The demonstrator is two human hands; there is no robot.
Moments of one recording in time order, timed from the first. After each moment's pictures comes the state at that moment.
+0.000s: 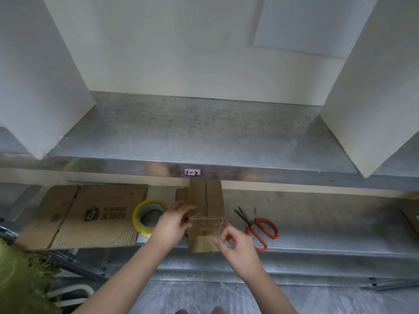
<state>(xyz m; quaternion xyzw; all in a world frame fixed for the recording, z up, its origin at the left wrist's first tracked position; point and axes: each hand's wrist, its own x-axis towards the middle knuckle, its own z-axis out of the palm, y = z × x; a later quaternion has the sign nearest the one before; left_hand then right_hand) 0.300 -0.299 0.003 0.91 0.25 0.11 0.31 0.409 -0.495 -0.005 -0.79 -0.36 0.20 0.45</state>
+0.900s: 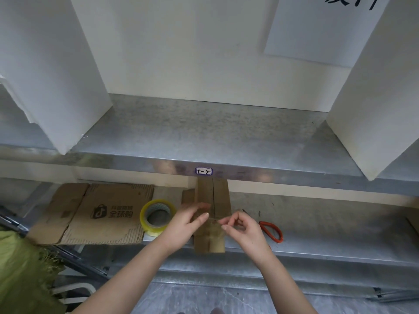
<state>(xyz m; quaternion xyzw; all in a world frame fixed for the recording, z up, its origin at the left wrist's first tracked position) 0.296 -0.310 0.028 0.86 0.21 0.09 0.46 0.423 -0.483 0.041 -0.71 -0.32 0.31 0.55</state>
